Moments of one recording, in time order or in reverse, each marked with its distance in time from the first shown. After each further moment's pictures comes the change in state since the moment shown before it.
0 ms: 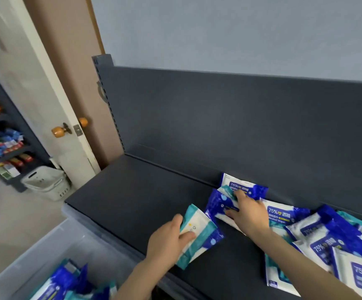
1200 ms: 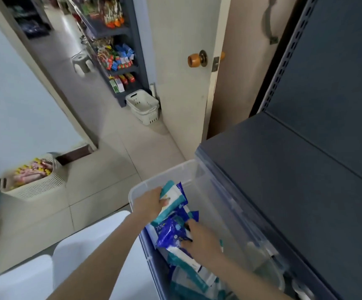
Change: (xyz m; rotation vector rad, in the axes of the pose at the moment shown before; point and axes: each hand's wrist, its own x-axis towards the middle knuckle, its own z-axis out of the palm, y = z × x) left_hand -0.083 -0.419 -0.046 -0.117 -0.031 -0.668; right_hand -0.132 -0.377 0.232 0.177 -0.845 -0.508
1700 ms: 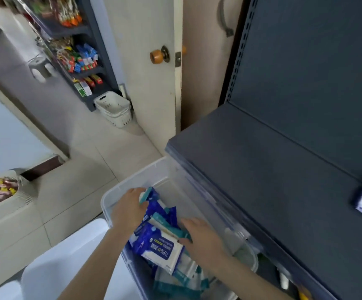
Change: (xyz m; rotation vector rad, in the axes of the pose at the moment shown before) left_hand -0.022 0.018 0.011 -0.078 0.208 0.041; right_hand -0.033 0.032 -0.018 0.004 0.124 -0.050
